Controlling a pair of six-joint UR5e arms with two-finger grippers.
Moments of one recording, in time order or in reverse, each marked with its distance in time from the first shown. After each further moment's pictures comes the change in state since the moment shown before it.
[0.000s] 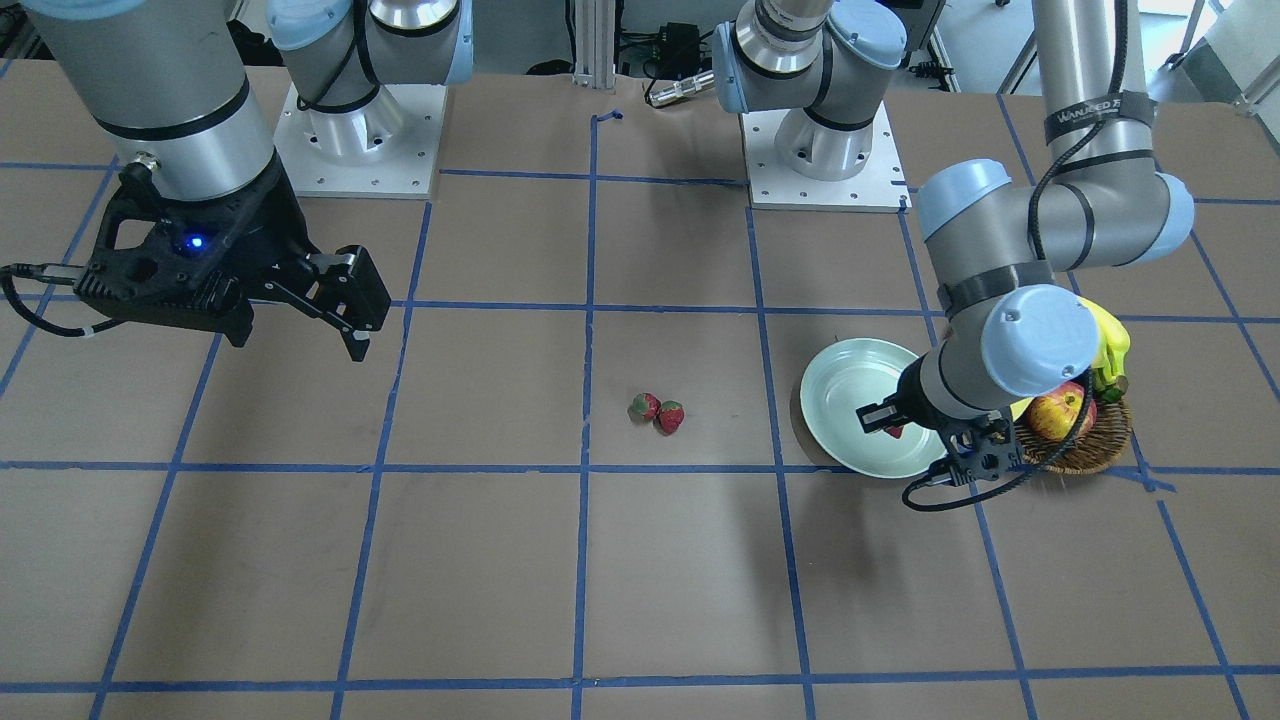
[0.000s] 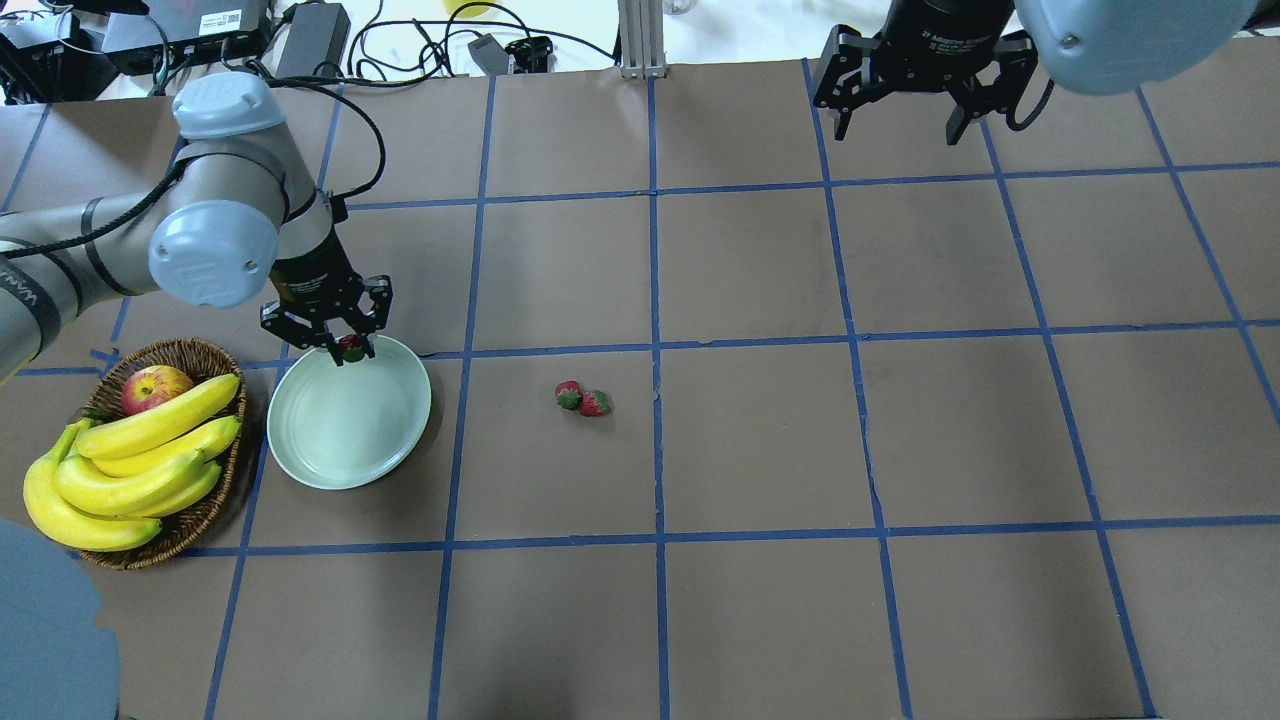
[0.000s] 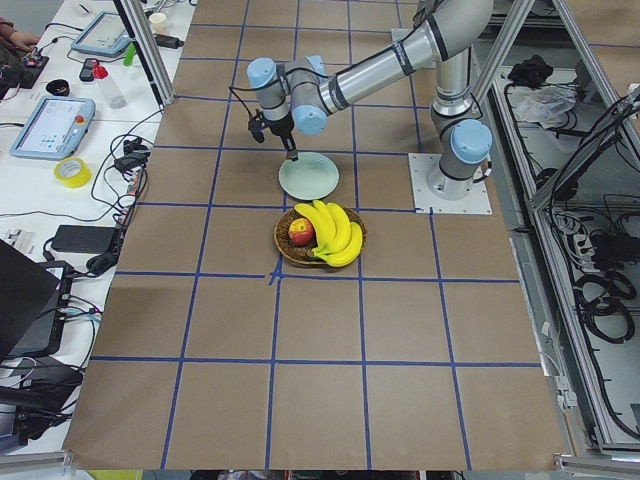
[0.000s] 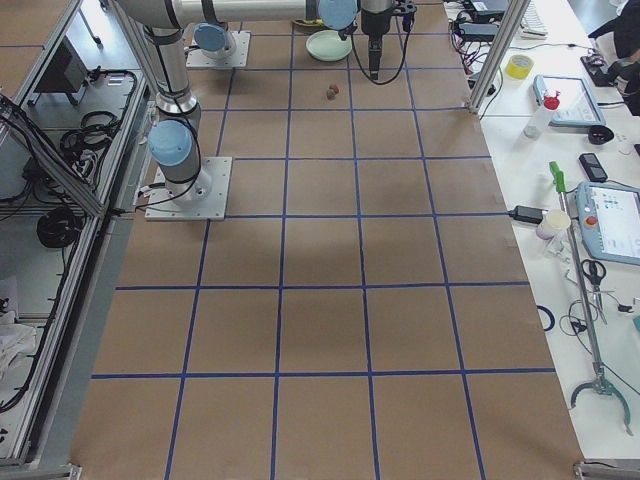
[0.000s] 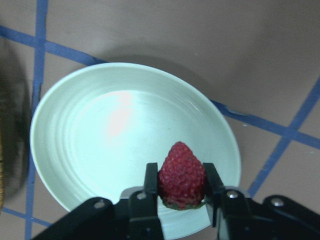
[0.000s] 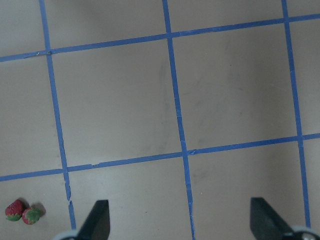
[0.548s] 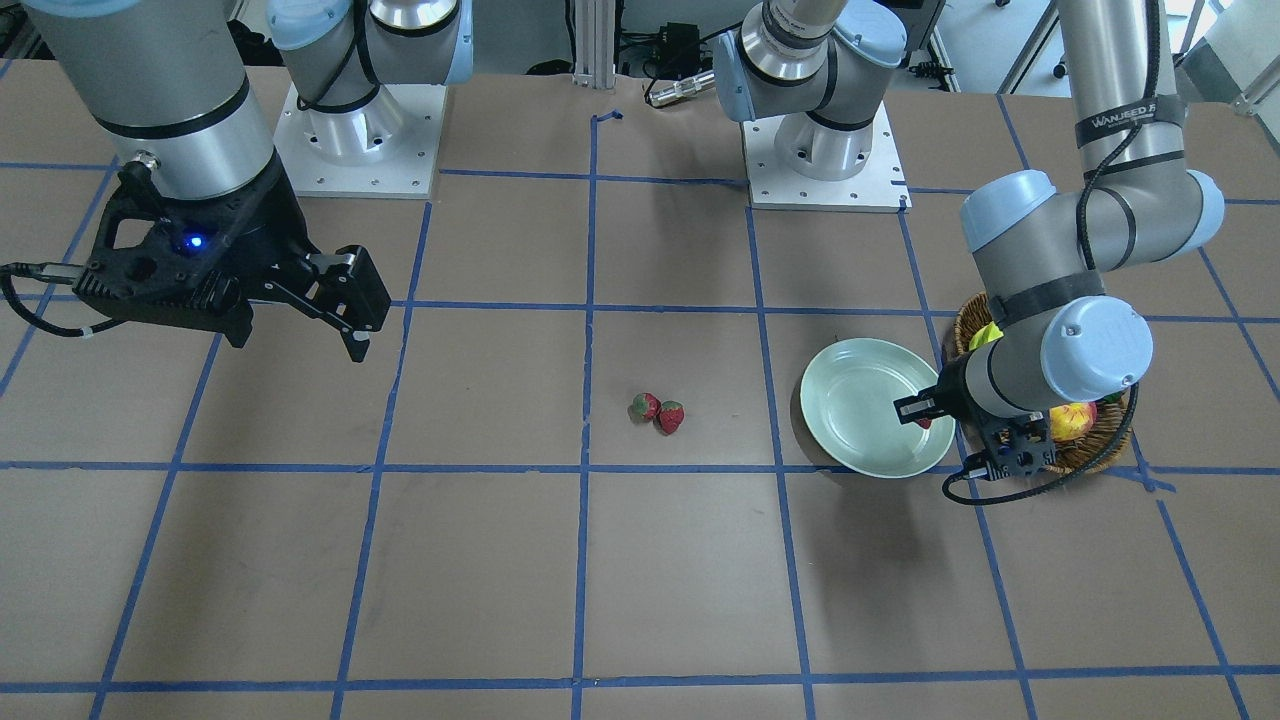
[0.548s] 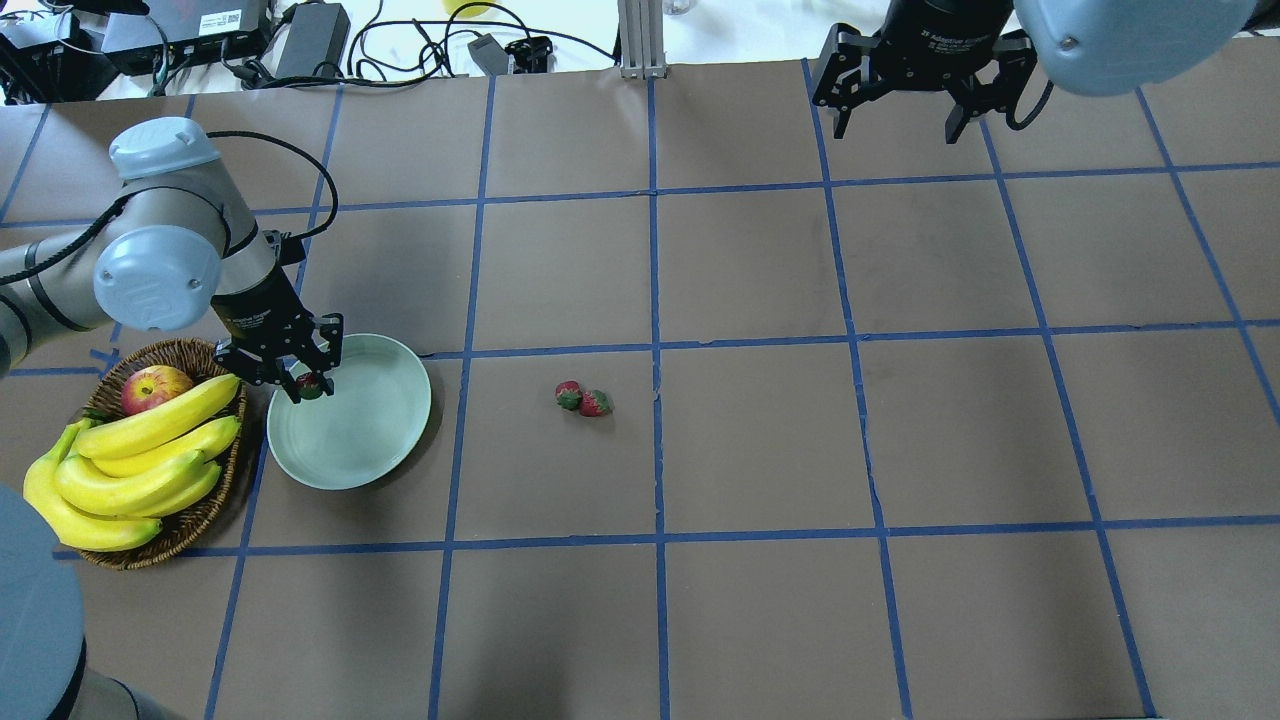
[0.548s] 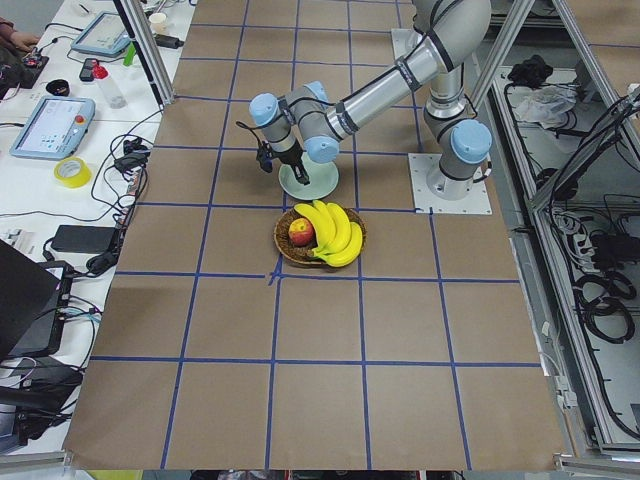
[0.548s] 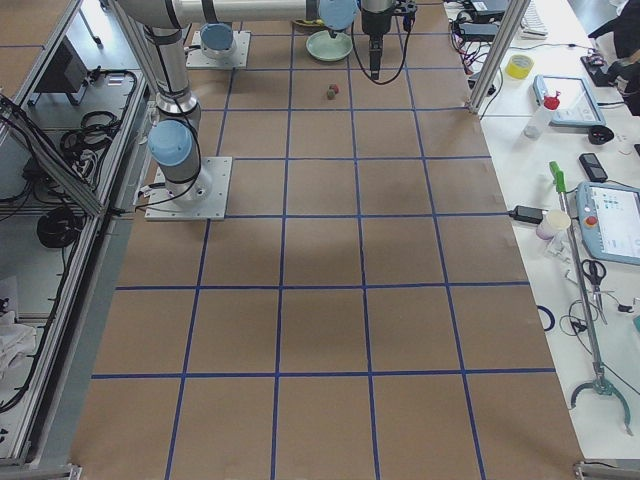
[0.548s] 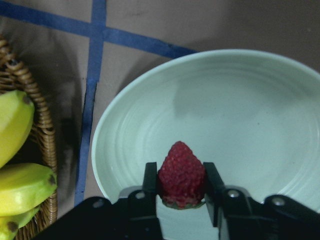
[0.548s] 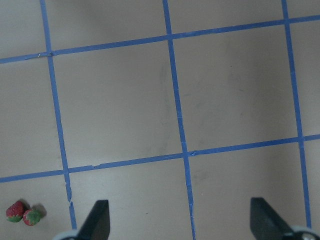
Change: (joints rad) left arm 0.086 -0.014 -0.061 -0.005 -0.008 0.111; right arm 0.000 0.000 0.001 -0.002 0.001 0.001
